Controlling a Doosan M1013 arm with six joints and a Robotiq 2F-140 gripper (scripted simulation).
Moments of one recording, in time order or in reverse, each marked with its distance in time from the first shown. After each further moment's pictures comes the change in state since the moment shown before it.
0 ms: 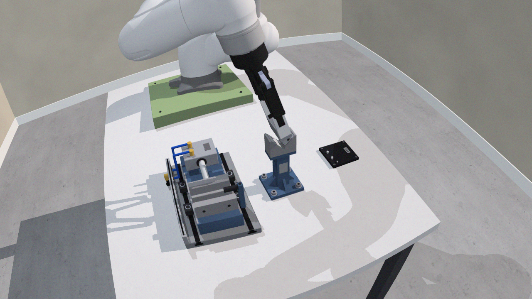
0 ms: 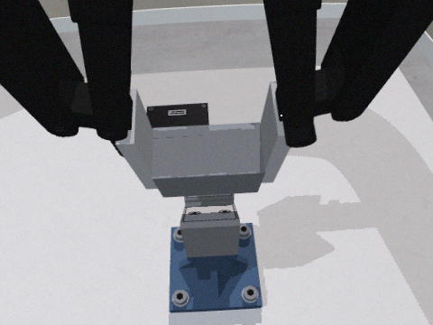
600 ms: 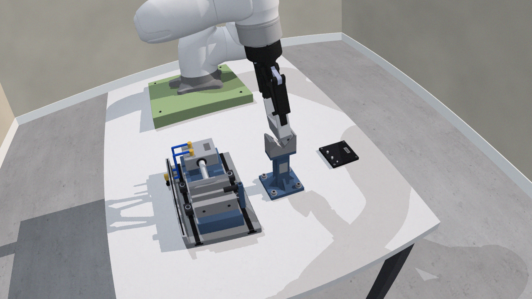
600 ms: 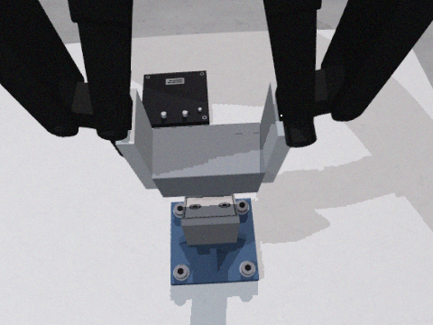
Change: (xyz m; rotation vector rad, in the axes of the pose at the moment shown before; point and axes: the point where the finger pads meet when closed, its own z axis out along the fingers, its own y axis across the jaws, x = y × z) arm -0.004 0.000 0.001 -0.001 0.154 0.000
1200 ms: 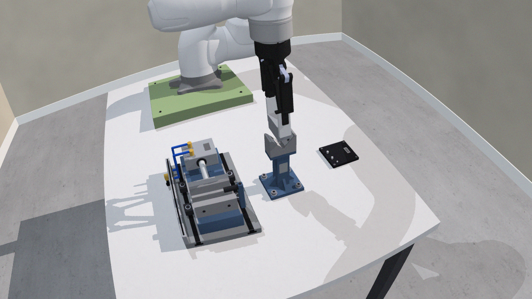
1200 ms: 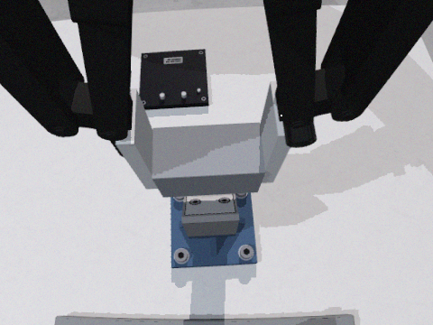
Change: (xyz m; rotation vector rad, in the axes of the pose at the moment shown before) arm -0.003 0.000 0.000 -0.001 0.100 0.000
